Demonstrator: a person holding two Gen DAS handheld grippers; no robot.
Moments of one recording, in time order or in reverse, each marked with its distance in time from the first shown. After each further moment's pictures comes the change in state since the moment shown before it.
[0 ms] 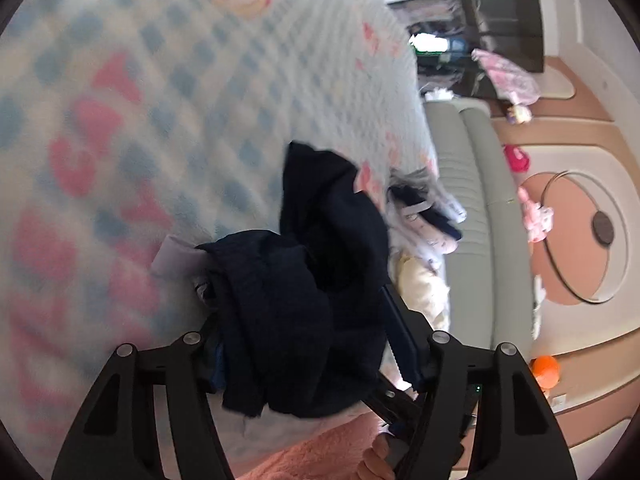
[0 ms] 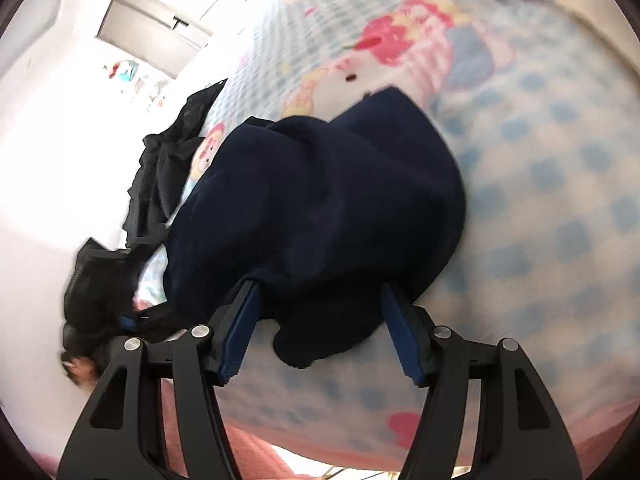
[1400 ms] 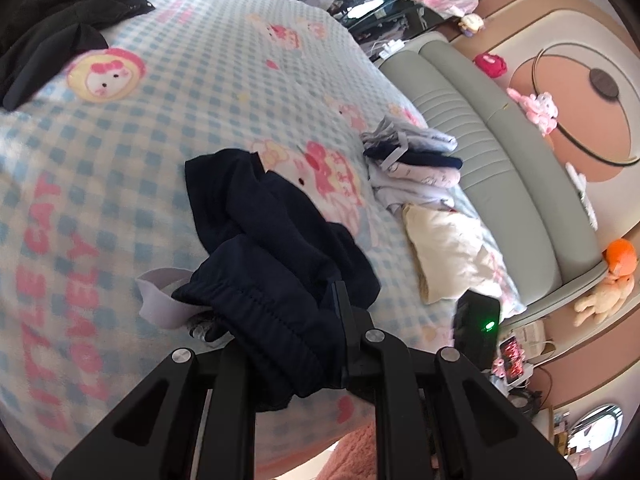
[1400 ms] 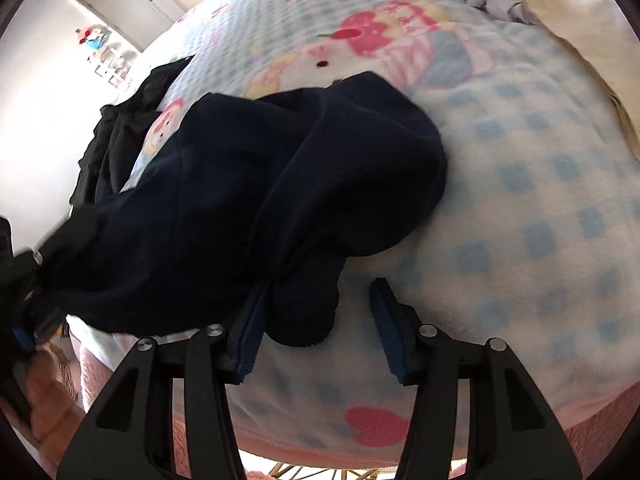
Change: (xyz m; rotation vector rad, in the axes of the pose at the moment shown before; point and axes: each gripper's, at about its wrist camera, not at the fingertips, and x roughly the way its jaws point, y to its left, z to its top) left arm -0.003 -0.101 -0.053 0.431 -0.060 0.168; right arm 0.002 0.015 -0.014 -0.080 0.011 -0.229
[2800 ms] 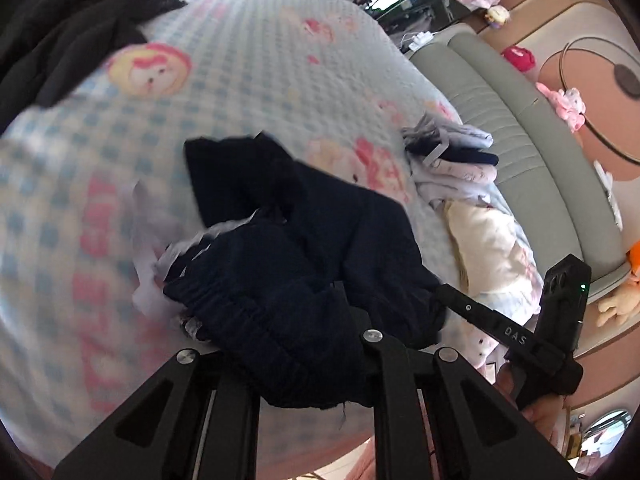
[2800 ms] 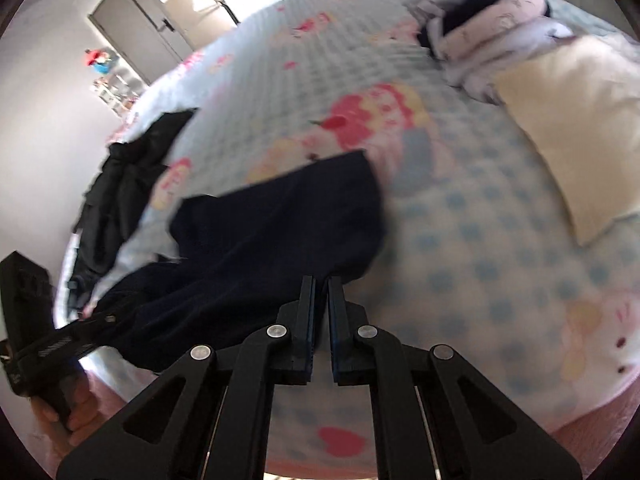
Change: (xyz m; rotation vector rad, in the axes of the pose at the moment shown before) left arm -0.022 0.043 0.002 -0.030 0.037 0.105; right arm -0.062 -0.010 0.030 -0.027 -0.166 -0.039
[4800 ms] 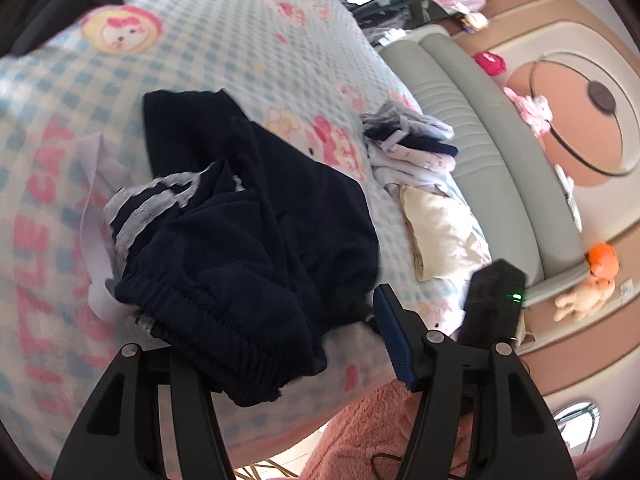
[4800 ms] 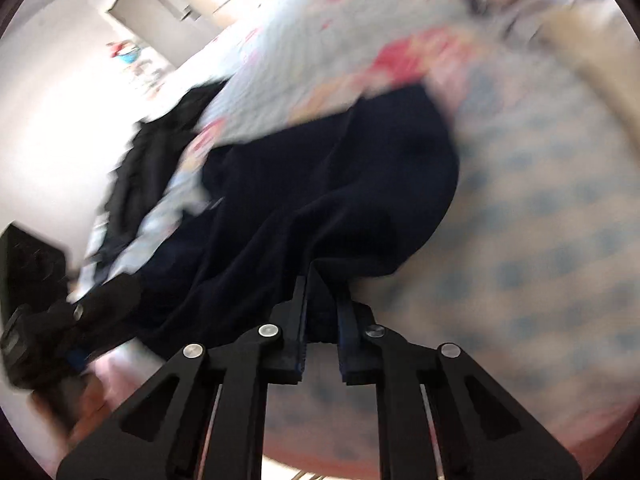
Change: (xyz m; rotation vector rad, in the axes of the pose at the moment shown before) left arm 0.007 -0.009 -0.021 -0.058 0.019 -0.200; right arm 0.036 0.021 -0.030 -0.025 0.018 0.115
